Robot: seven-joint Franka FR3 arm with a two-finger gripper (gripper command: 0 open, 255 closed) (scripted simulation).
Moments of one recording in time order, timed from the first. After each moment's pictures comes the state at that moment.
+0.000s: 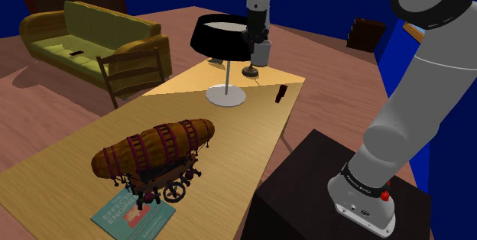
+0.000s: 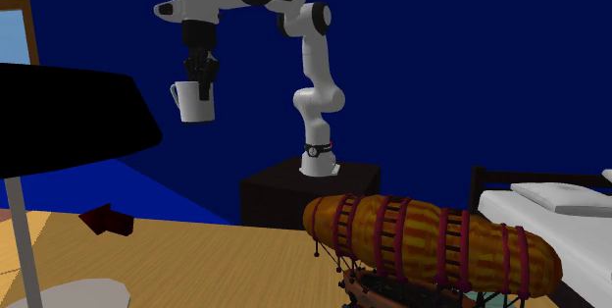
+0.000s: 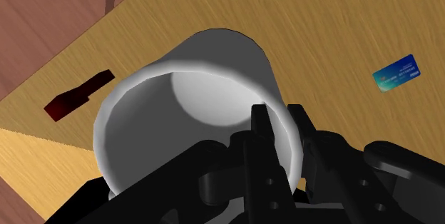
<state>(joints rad) -0.26 0.11 0.18 -1.72 -0.09 1.80 0.21</state>
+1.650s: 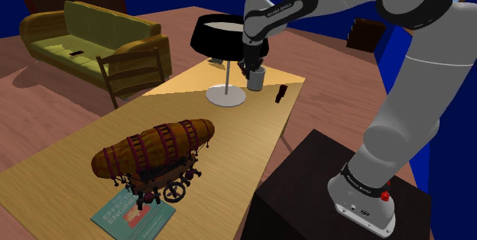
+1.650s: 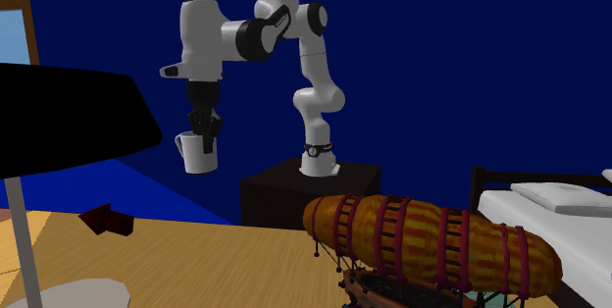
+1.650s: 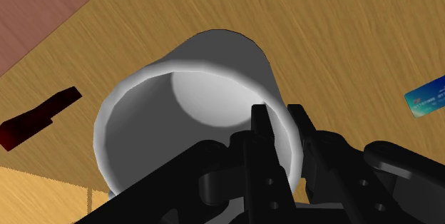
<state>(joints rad) -0.26 0.19 0.18 -1.95 -0.11 2.11 0.24</state>
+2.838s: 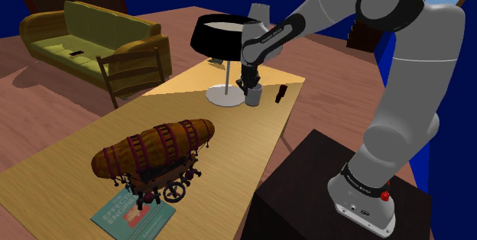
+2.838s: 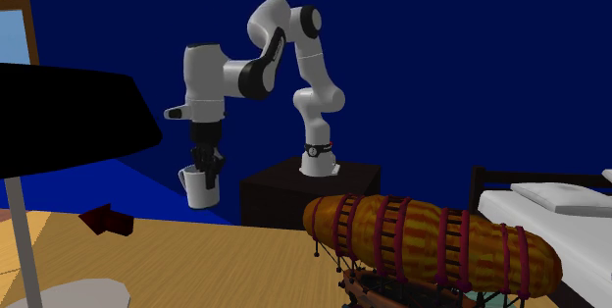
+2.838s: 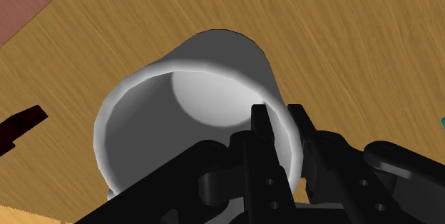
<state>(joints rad) -0.25 0.32 0.16 -2.04 -0.16 2.32 0.28</state>
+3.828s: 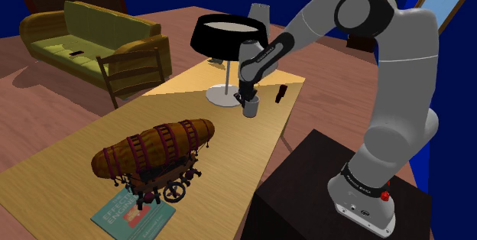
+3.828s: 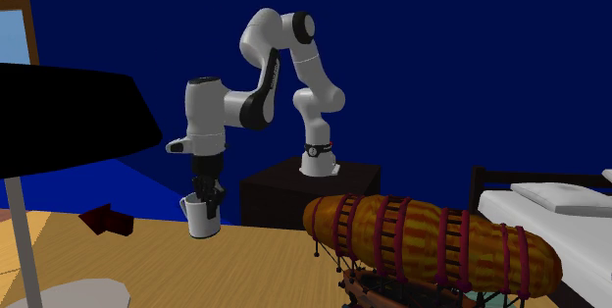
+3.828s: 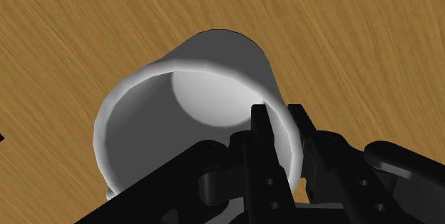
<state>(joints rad) -0.23 0.48 0.14 -2.04 -0.21 2.48 0.32</state>
